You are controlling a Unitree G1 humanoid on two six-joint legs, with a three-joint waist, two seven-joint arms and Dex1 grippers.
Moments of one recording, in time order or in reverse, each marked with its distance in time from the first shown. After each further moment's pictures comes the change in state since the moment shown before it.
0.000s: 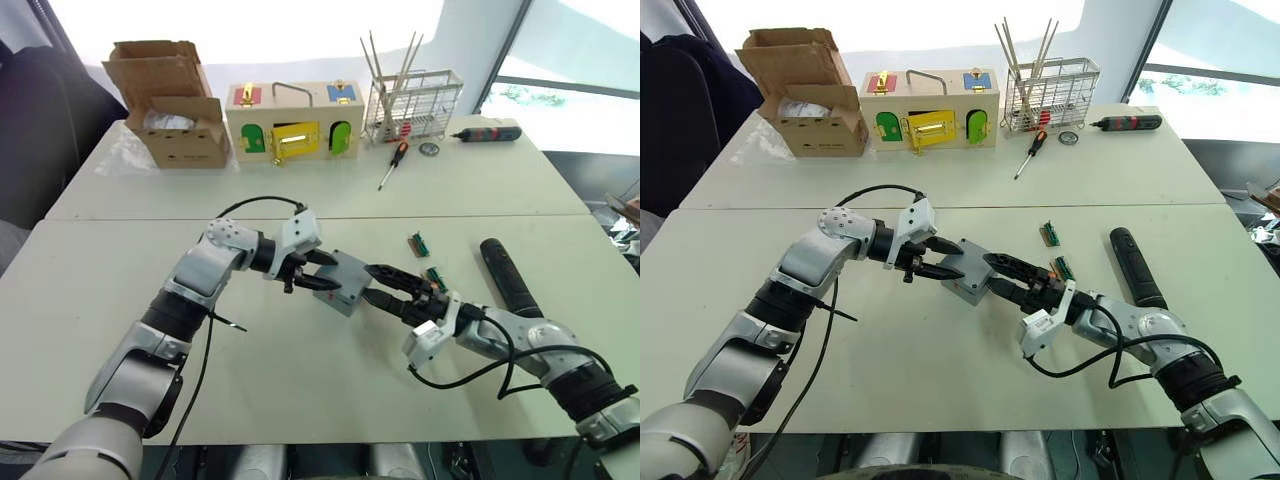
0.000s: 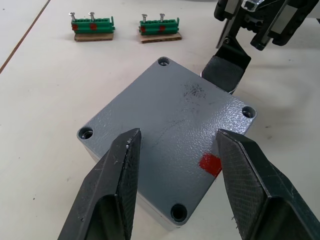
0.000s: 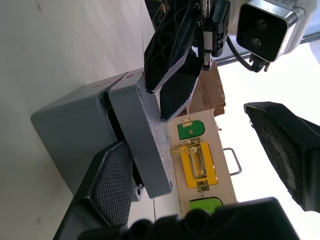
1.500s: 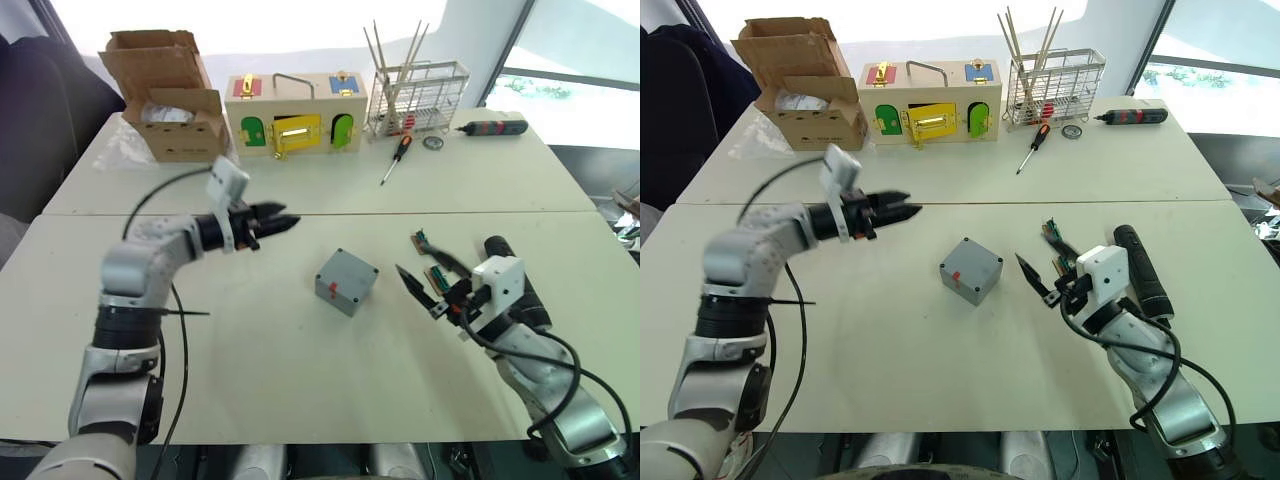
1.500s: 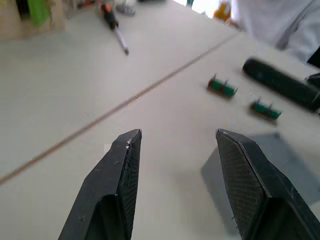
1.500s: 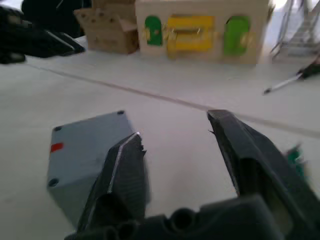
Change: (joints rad) left arm 0.139 0.024 0.343 -0.131 -0.216 0.276 0.344; right arm 0.413 0.172 -0.299 -0.568 1.441 0.894 0.695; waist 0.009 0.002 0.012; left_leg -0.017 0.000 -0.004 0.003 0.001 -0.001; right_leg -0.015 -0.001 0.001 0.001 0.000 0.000
